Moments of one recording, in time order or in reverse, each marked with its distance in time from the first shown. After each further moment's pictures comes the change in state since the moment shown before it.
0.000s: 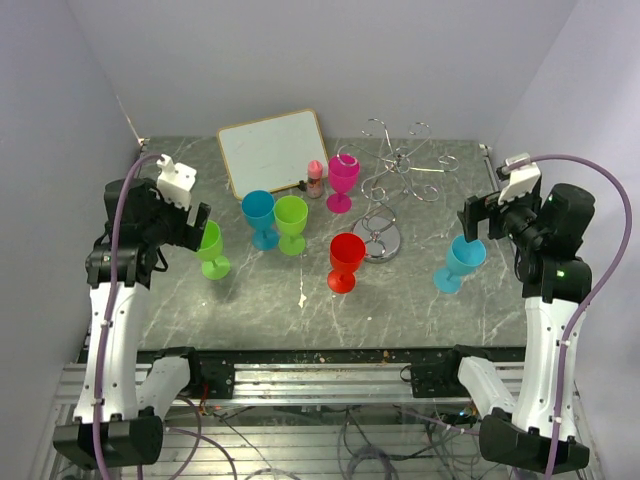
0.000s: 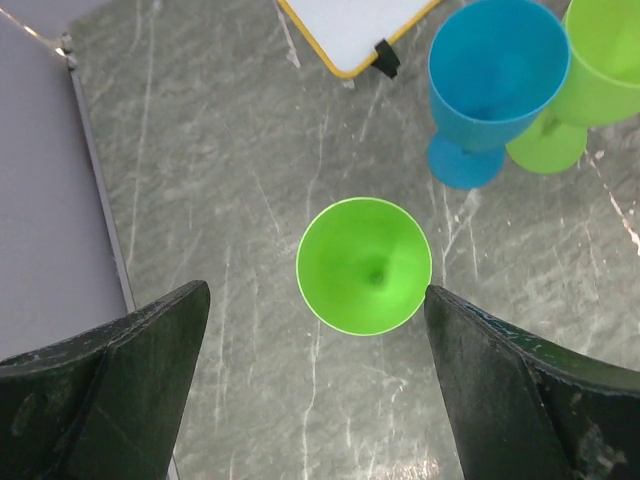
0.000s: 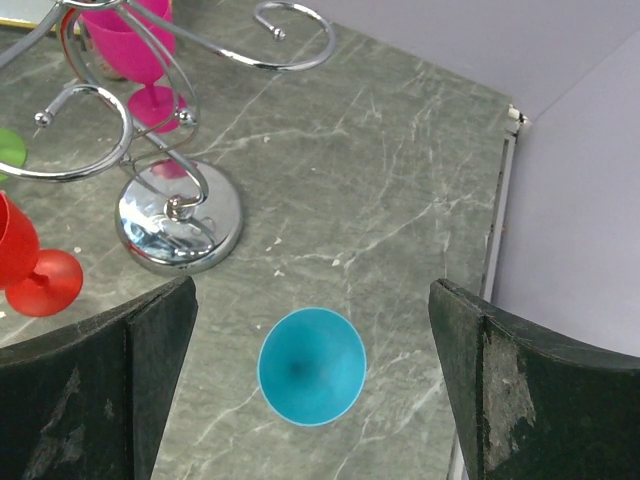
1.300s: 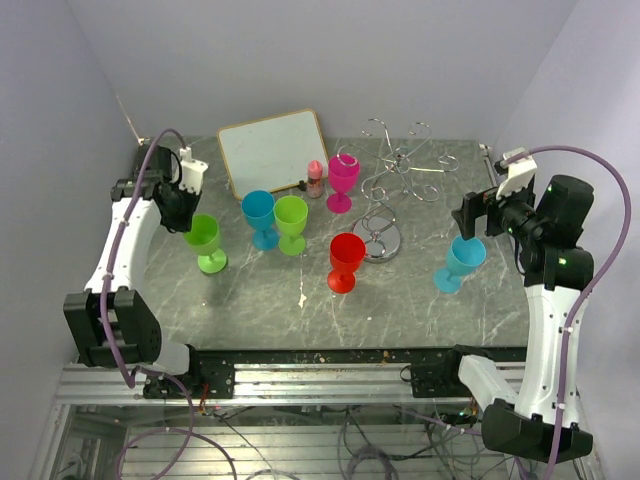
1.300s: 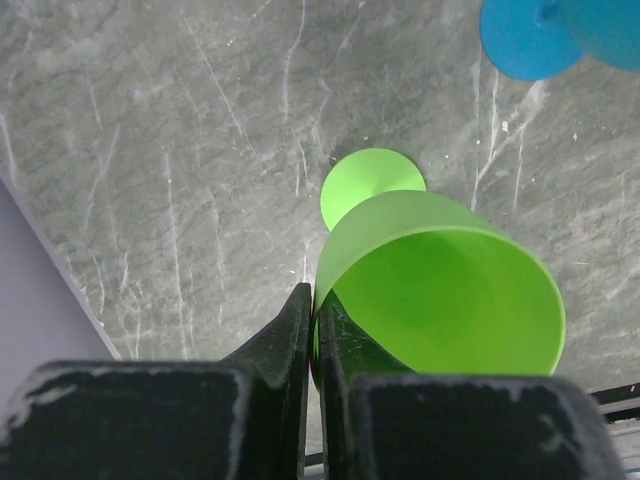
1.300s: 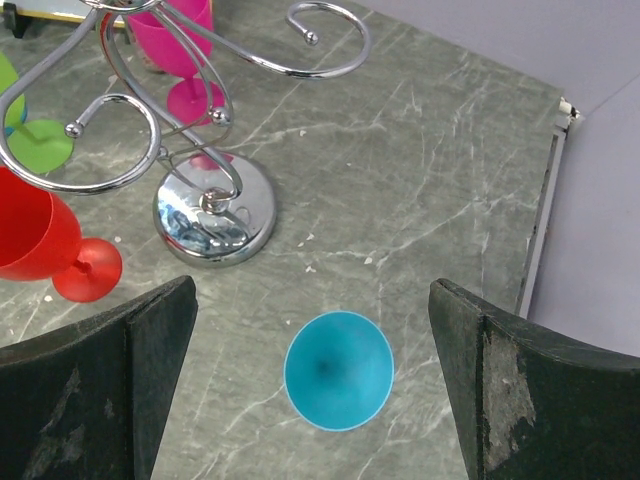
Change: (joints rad) left arm 0.002 0.540 0.195 -0.205 -0.103 0.006; right arm -0.003 0.060 0.048 -0.063 -0.072 0.014
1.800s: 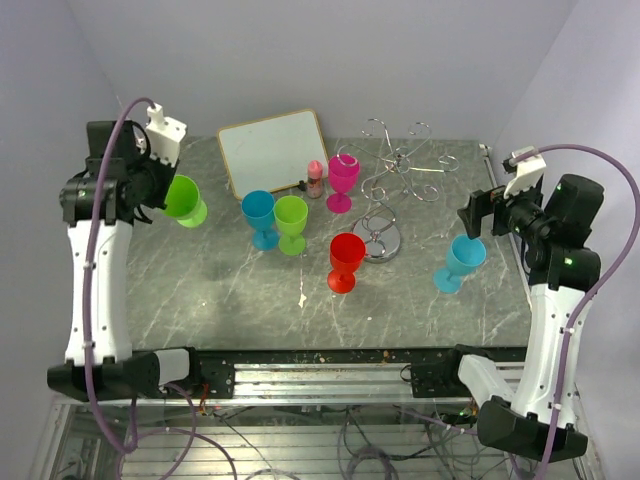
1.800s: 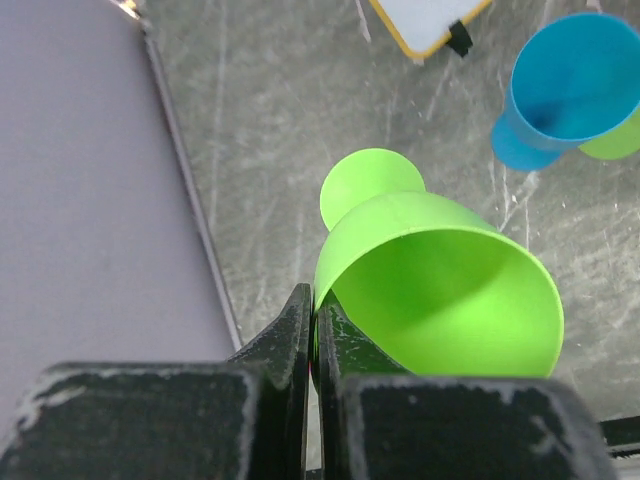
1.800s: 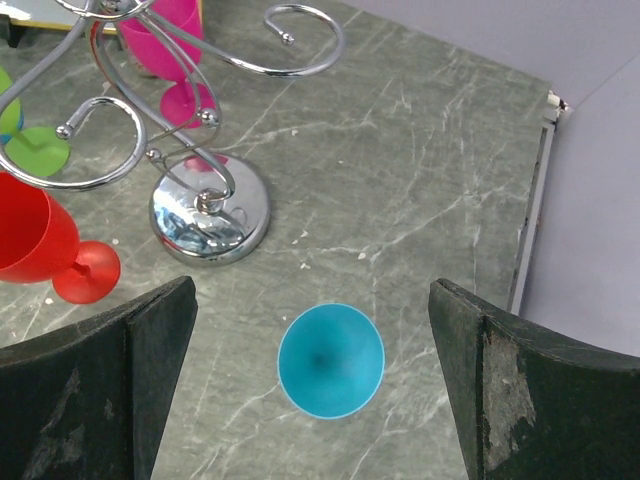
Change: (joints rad) left arm -0.013 -0.155 0.364 -0.183 -0.040 0.050; right arm -0.042 0.011 0.037 -0.032 -0.021 -0.004
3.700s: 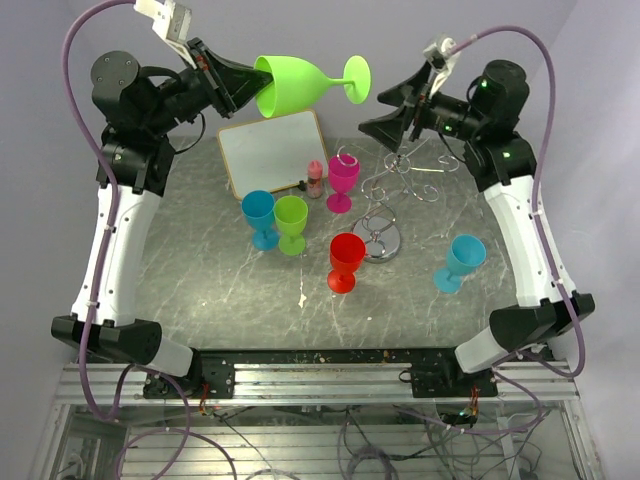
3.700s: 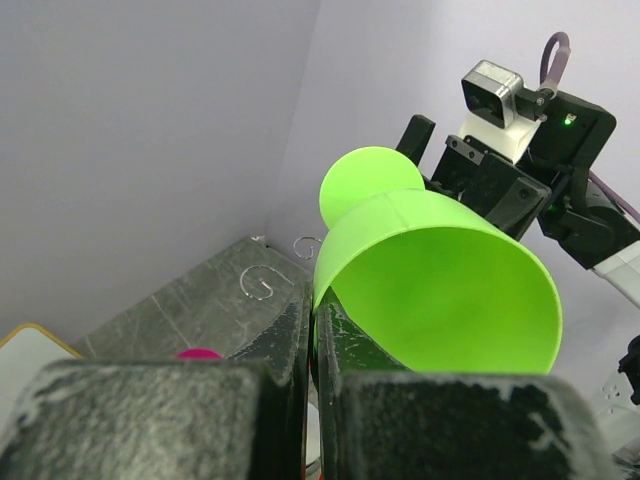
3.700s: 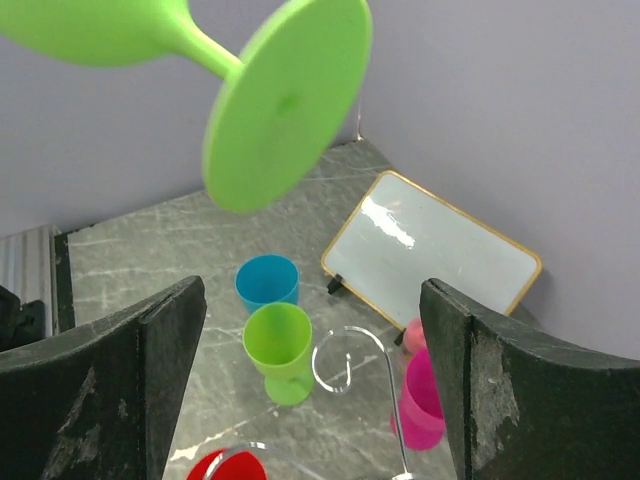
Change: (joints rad) left arm -0.257 0.175 0.264 0.974 0.661 -0.938; right arm 0.508 0.594 0.603 0.452 -0.343 0.385
